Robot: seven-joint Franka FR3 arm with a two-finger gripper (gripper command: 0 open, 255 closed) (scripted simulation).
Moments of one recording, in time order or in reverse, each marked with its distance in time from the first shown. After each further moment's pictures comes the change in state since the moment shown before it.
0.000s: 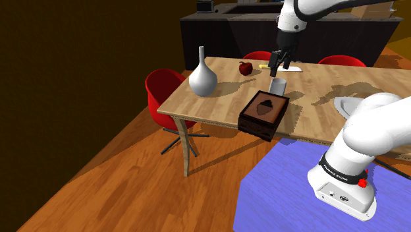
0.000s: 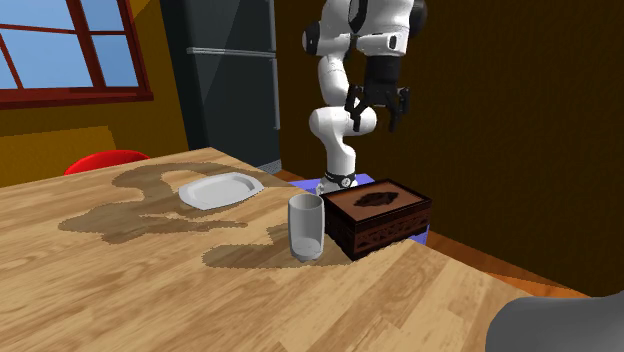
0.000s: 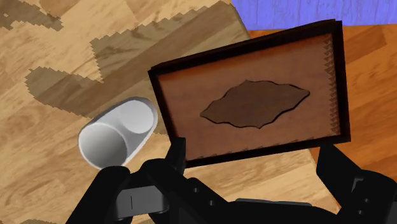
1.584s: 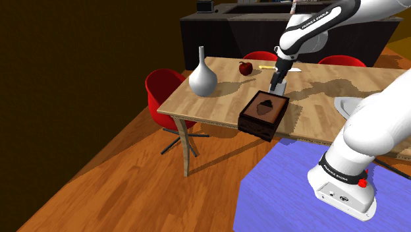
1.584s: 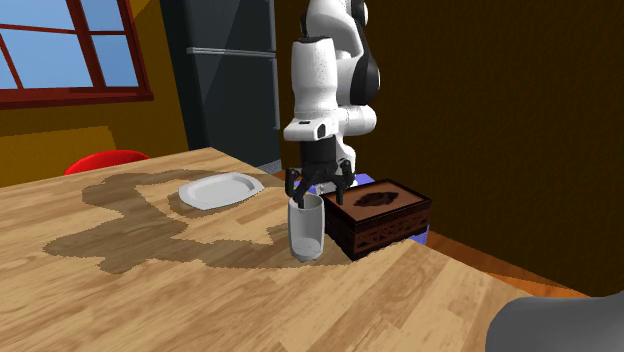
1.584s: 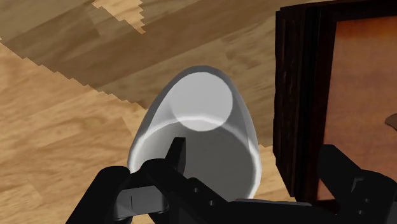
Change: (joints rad) arm 0.018 0.453 -0.428 -0.024 0.008 0.526 -0.531
